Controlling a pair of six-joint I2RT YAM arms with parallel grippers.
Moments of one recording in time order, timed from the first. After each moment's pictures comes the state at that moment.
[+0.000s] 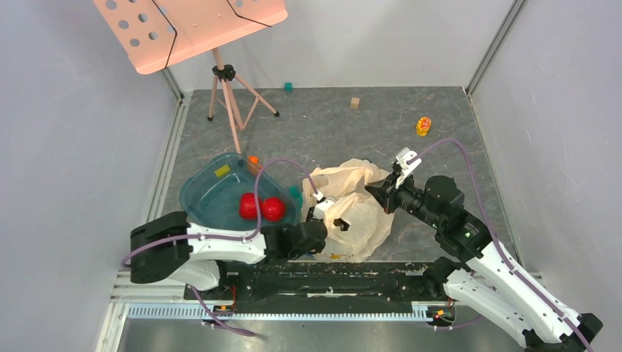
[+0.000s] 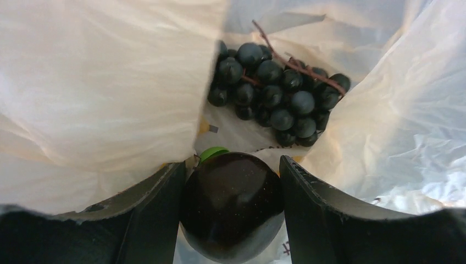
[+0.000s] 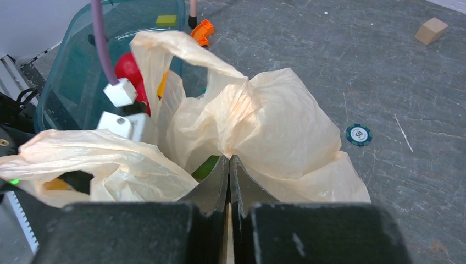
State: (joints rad) left arm -1.29 1.36 0.58 0.17 -0.39 -0.51; right arm 0.65 0.64 0.68 -0.24 -0.15 0.08
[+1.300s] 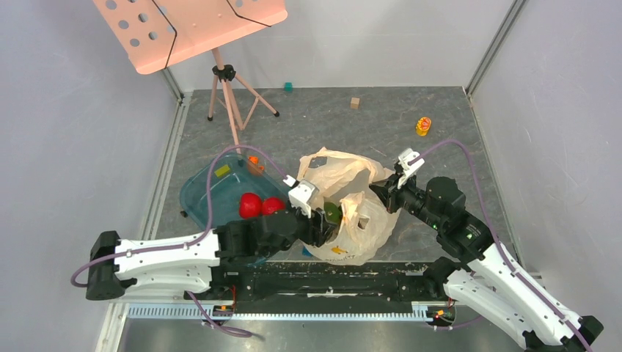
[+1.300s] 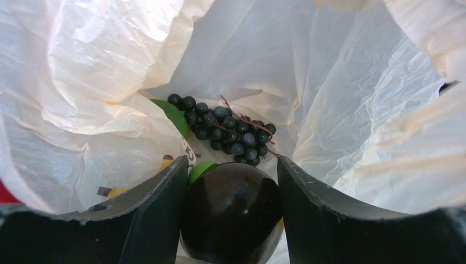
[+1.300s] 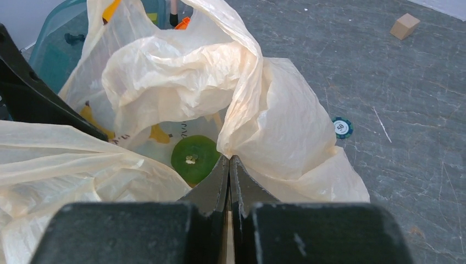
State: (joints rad) left arm -1.33 1.00 0.69 -0.10 -0.44 -0.53; right arm 0.65 0.63 0.68 -0.27 -0.10 0.07
